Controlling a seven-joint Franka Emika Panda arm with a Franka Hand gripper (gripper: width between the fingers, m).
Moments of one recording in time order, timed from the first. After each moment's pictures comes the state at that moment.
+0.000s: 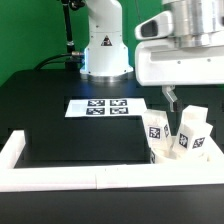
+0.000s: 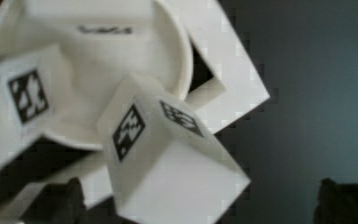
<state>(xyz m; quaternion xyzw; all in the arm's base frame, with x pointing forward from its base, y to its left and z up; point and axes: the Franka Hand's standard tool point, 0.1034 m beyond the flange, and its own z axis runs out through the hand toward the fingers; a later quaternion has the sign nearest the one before) 0.651 0.109 0.114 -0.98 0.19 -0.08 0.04</state>
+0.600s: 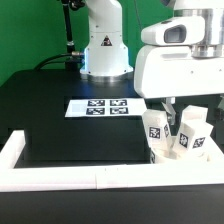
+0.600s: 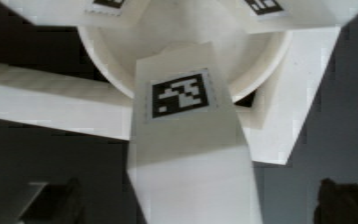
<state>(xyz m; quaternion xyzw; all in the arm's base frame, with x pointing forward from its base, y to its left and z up) 0.656 0.100 0.100 -0.99 -0.11 -0.06 -0.02</state>
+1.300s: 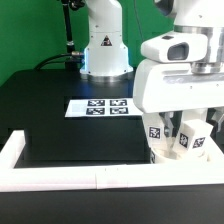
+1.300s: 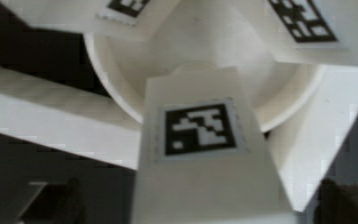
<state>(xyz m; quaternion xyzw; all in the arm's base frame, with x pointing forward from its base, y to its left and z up) 0.655 0.091 0.076 -0.99 -0.13 -0.03 -0.03</state>
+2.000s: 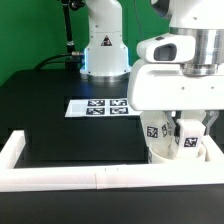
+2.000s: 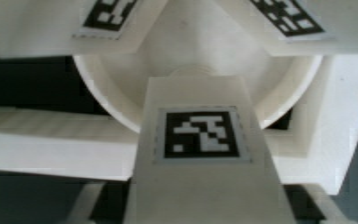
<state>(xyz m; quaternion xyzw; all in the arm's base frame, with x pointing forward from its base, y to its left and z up) 0.655 0.090 0.076 -1.00 0.02 -0.04 -0.02</state>
